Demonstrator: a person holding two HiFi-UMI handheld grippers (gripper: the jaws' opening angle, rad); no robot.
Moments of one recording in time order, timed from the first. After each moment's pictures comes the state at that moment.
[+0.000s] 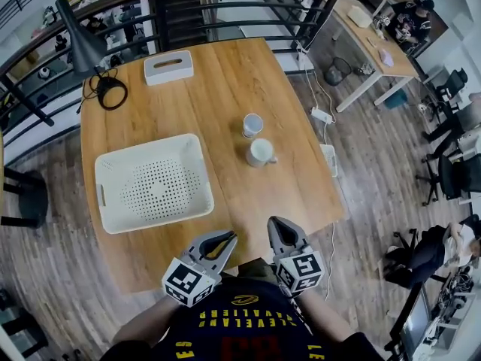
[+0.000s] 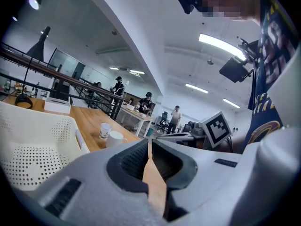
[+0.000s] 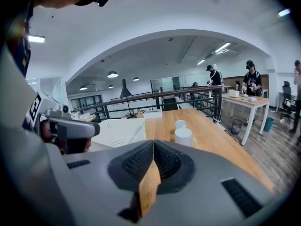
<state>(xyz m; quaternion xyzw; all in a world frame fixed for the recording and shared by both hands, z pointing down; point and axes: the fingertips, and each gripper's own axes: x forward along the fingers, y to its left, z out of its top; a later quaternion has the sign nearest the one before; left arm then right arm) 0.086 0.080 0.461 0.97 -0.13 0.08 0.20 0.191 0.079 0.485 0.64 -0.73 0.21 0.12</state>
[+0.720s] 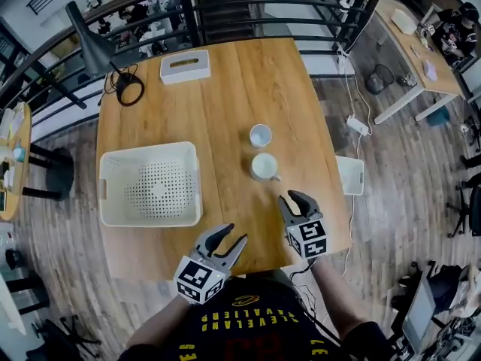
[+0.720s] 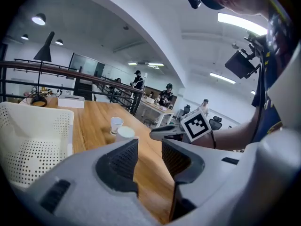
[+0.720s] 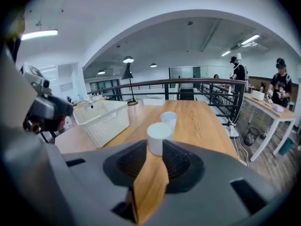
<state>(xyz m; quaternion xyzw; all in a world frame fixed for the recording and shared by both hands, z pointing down) 0.174 0.036 0.495 0.93 -0.27 0.15 0.22 0.310 -0.030 0.563 0.53 -0.79 0.20 0.22</state>
